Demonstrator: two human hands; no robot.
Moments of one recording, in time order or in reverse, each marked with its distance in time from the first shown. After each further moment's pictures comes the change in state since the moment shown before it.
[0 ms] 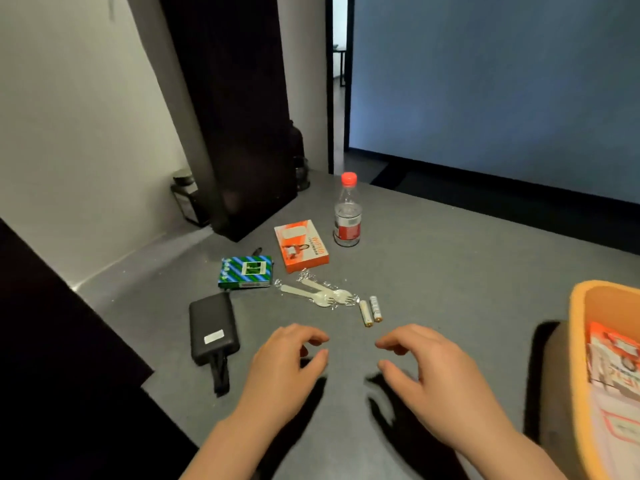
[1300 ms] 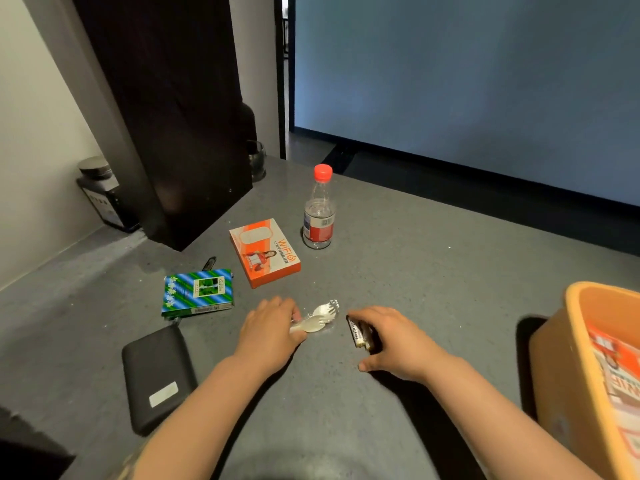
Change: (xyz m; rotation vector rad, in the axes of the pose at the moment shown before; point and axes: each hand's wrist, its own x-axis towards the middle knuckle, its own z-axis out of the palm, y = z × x) left_hand 0.139 -0.065 0.041 0.265 -0.224 0.088; right_hand 0.118 0.074 0.067 -0.117 -0.332 0.138
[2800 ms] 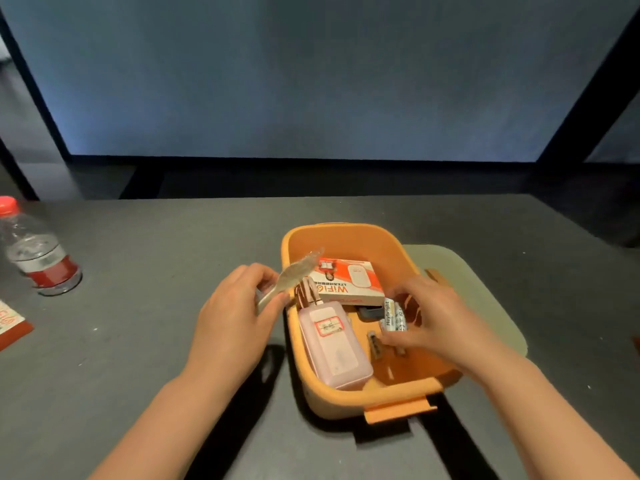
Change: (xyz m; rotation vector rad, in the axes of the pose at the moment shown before) left_hand -0.070 0.283 0.003 -0.428 0.109 0.541; right_hand -0.327 0.111 -0.106 -0.050 0.471 0.594
